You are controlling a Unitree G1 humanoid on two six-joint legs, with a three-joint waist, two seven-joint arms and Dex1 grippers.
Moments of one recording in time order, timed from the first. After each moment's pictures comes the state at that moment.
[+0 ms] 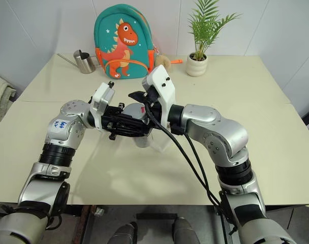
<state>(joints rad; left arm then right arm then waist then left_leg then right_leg) -0.93 0.46 -0.06 0.36 -0.46 0.32 -1.48 -0.89 -0.32 0.13 -0.32 0.65 0.90 0.56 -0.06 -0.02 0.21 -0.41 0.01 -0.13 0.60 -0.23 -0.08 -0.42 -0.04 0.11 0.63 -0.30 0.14</state>
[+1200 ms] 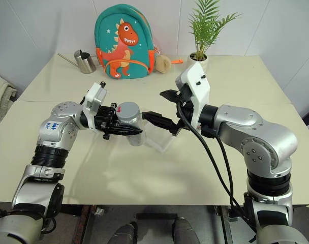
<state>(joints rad) -0.91 0.51 -0.03 0.37 -0.46 0.32 -1.47 -0.82 -0.53 -0.07 -0.51 0.80 1.10 0.47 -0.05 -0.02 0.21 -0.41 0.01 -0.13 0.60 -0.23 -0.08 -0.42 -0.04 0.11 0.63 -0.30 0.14</state>
